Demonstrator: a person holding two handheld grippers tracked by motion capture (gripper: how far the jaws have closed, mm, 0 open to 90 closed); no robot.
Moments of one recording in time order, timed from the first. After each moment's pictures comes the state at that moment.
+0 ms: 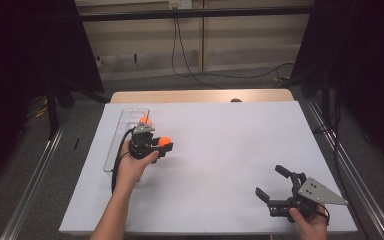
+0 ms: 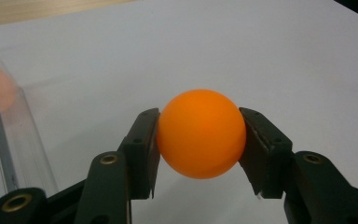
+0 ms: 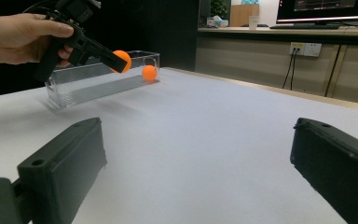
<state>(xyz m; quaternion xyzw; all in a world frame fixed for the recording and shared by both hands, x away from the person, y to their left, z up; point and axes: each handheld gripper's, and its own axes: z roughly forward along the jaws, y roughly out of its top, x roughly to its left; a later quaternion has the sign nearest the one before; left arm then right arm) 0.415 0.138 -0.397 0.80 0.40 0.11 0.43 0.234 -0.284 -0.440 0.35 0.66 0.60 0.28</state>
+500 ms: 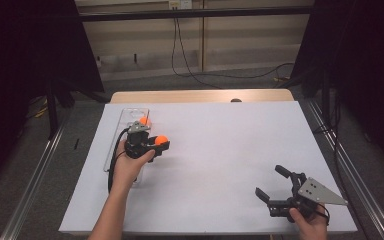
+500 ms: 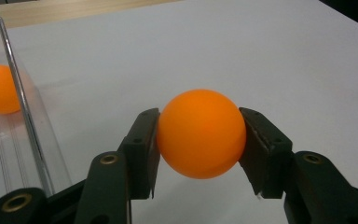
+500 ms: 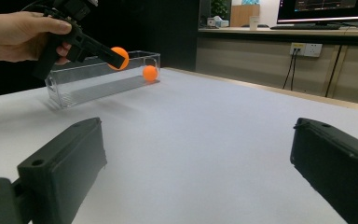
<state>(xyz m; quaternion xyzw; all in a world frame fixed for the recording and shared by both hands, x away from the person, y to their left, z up) 0.414 0.147 -0.394 0.79 0.41 0.11 0.44 0.234 -0.283 -0.440 0.35 0.66 0.60 0.28</state>
